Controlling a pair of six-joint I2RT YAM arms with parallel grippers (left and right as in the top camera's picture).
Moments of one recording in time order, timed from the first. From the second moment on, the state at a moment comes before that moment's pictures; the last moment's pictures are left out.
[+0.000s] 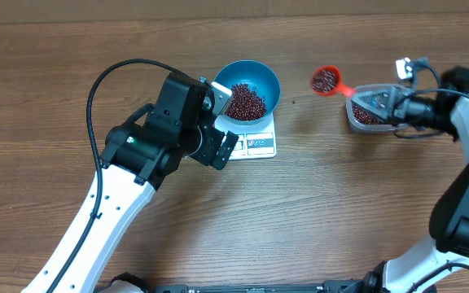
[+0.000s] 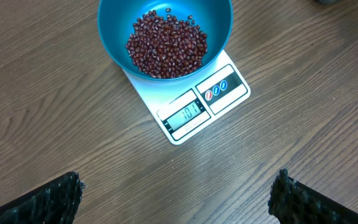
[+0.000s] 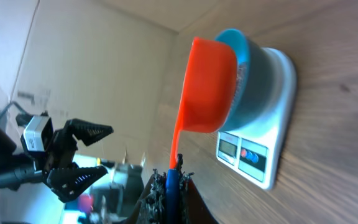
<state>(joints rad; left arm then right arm) -0.47 1.37 1.38 -0.97 0.04 0.06 -0.32 1.88 1.43 -1.09 -1.37 -0.37</state>
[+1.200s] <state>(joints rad) -0.47 1.37 1.38 -0.97 0.04 0.06 0.05 1.88 1.48 -0.72 -1.09 0.04</state>
